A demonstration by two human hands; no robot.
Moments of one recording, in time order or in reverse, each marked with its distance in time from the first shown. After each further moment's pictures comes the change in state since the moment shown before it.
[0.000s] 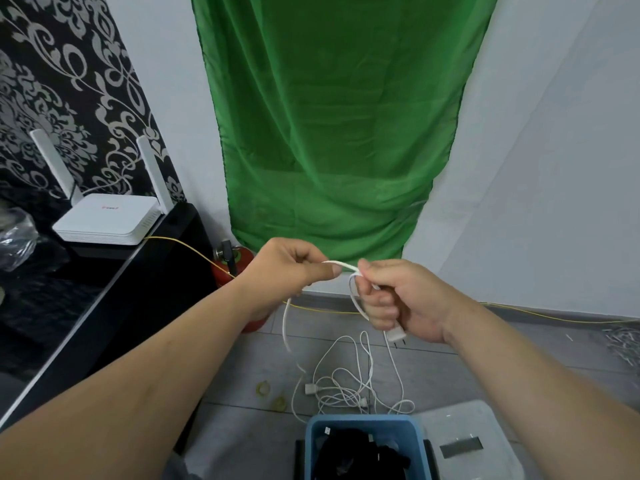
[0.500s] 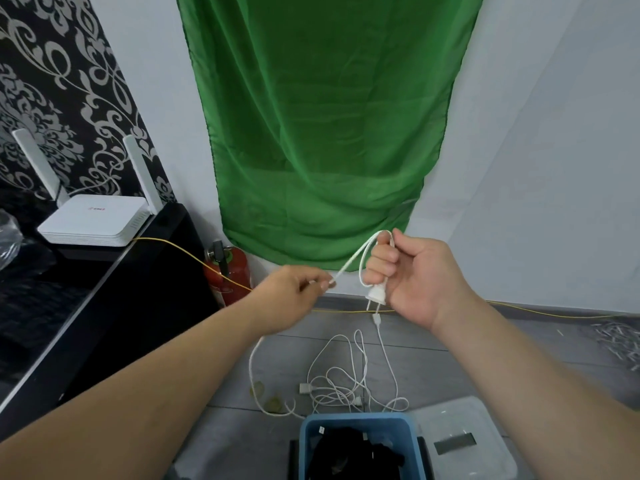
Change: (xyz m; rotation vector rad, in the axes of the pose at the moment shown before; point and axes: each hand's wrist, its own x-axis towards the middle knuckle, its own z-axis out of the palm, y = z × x) left_hand 0.000 -0.031 0.016 0.467 -0.121 0.053; right_hand 0.003 -0.013 -0.007 0.701 0.215 -0.174
